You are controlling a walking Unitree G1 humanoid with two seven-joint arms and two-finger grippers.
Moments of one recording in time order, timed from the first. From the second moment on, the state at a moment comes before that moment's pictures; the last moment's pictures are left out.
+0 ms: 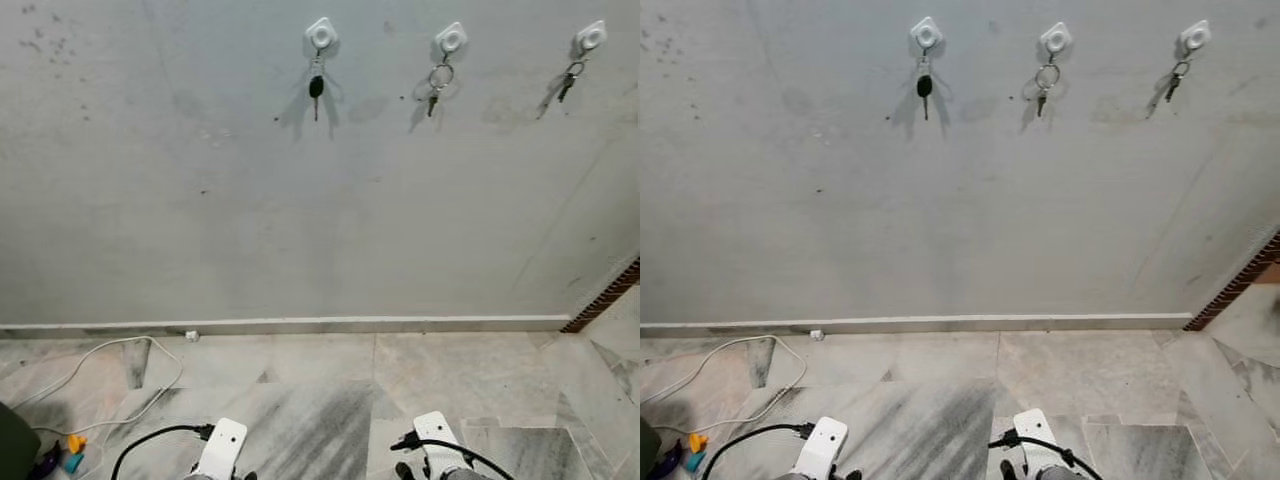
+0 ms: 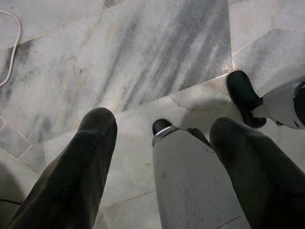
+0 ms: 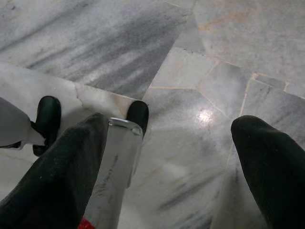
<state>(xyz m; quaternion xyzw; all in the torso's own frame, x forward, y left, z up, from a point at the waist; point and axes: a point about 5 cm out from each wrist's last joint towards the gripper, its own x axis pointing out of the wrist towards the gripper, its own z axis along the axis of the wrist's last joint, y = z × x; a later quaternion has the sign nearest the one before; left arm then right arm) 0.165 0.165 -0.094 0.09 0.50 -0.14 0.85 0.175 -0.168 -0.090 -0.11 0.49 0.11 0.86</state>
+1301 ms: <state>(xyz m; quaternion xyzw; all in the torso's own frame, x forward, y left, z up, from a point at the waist) 0.164 0.168 -0.094 0.10 0.51 -0.15 0.84 0.167 -0.167 -0.094 -0.11 0.50 0.12 0.85</state>
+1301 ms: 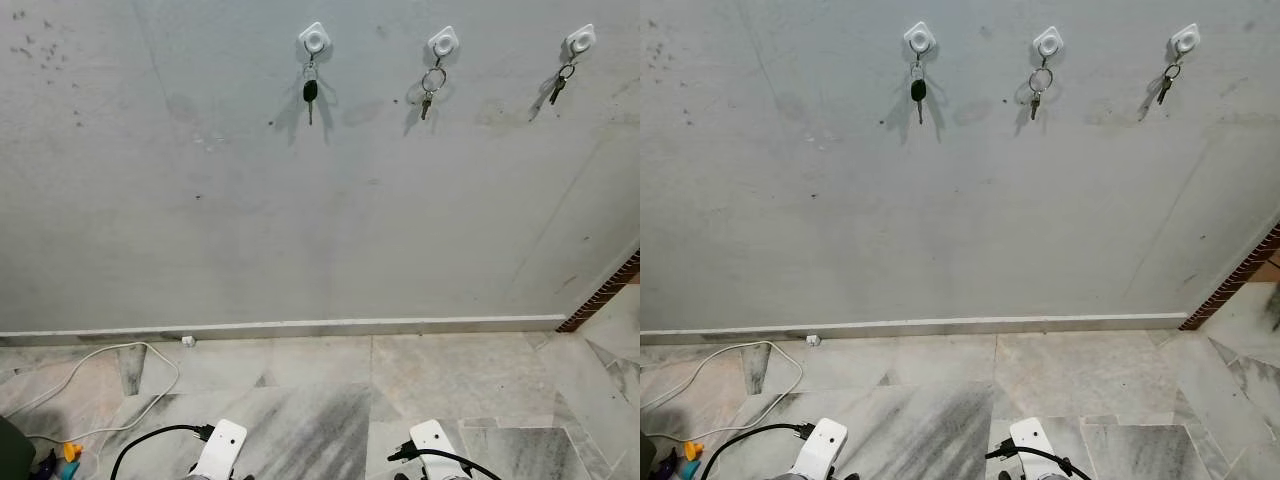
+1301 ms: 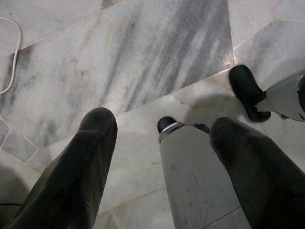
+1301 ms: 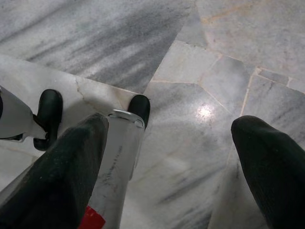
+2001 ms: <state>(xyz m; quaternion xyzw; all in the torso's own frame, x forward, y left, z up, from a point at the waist) 0.165 0.171 -0.093 0.11 0.51 -0.15 0.84 0.167 -0.163 -0.094 -0.11 0.50 0.12 0.85</state>
